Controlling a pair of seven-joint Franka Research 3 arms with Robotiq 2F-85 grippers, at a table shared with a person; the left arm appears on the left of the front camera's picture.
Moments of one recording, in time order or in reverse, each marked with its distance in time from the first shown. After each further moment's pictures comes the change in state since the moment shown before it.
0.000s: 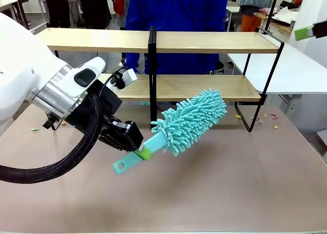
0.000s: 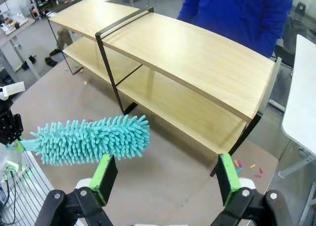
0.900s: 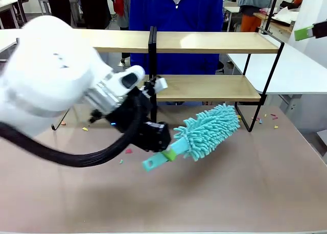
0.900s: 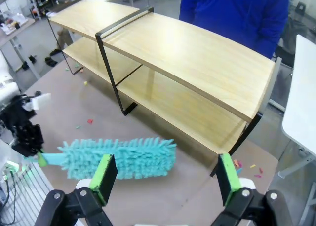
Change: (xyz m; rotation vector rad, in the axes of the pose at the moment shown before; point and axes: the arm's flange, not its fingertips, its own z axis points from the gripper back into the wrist) left arm 0.066 0.001 -0.075 0.006 0.098 0.089; right arm 0.000 0.000 0.000 0.000 0.000 0.000
